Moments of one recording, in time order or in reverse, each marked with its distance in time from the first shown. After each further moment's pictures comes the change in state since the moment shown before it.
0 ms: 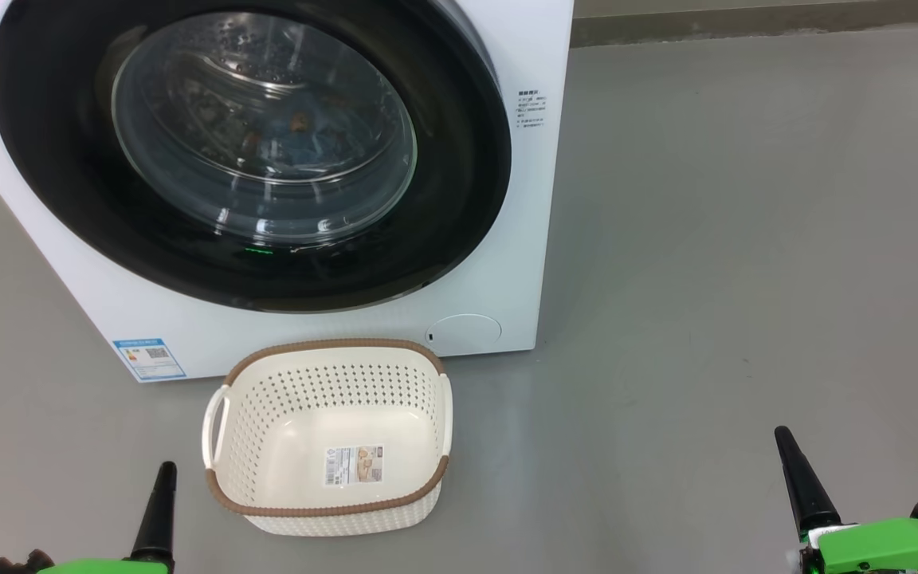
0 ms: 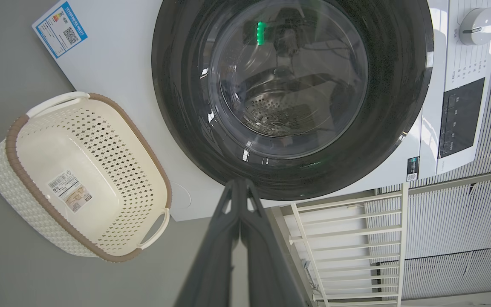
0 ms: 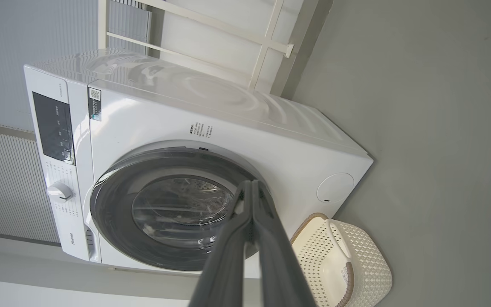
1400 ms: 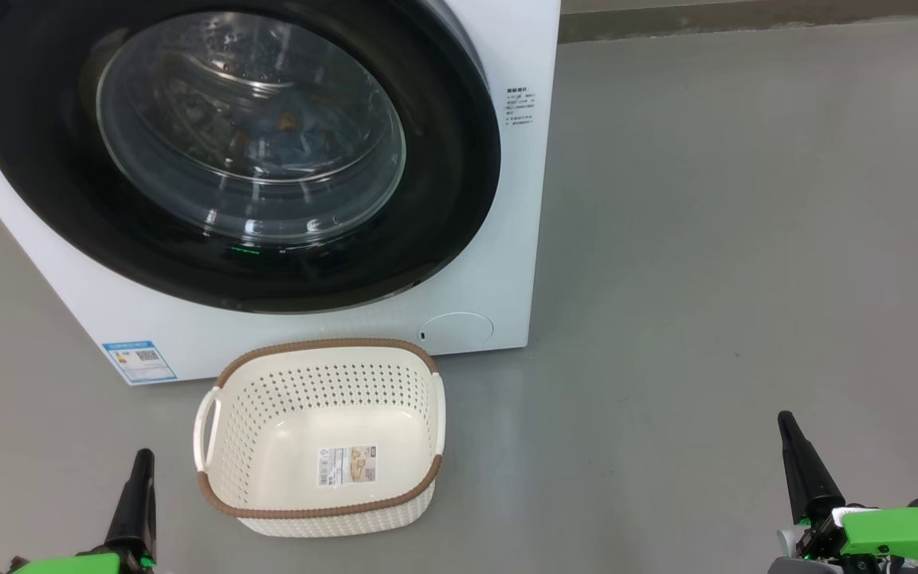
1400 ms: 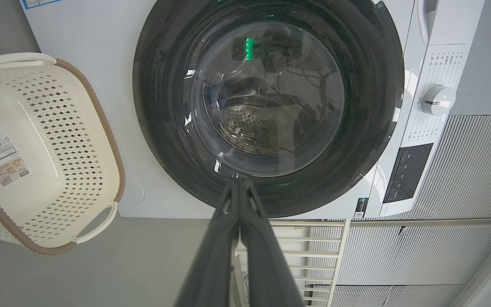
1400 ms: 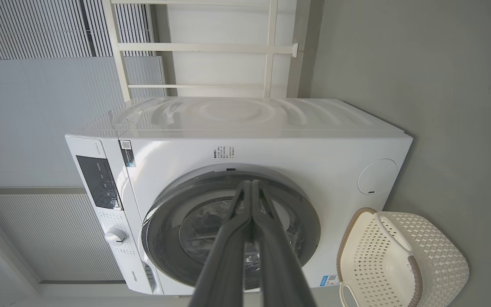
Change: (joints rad) left arm -0.036 -0.020 0.079 0.038 -0.251 -0.043 0.061; right arm -0.055 -0.003 -0.007 0.055 0.293 0.000 0.035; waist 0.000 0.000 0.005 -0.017
